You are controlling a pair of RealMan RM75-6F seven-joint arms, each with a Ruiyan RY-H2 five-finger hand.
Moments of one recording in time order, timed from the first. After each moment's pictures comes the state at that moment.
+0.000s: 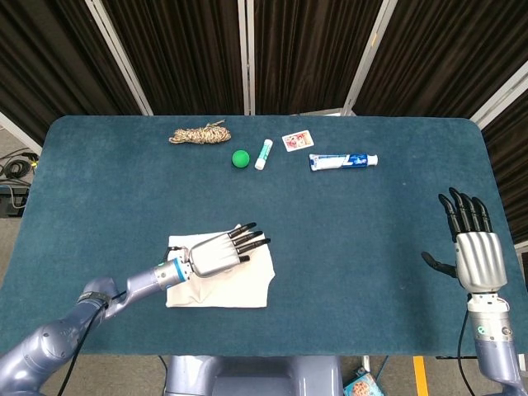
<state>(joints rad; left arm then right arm) -0.91 -1.94 0.20 -0.49 1.89 1.33 -0.28 0.23 -1.22 0.19 -1.54 -1.46 1.50 -0.02</state>
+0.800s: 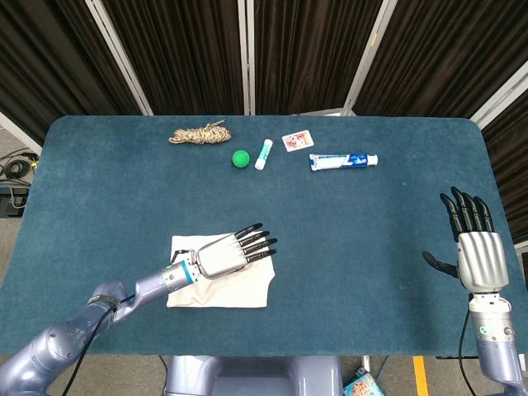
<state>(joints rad) -0.92 -1.97 0.17 -0.52 1.85 1.32 -0.27 0.23 -1.22 0.19 -1.55 -1.47 1.50 -0.01</state>
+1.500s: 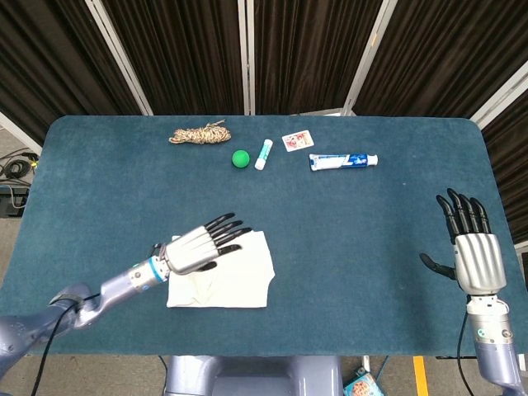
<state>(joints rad) -0.85 -1.70 0.19 -0.85 1.83 1.36 -0.24 0.22 -1.22 0.18 -1.56 -1.48 1.51 -0.03</state>
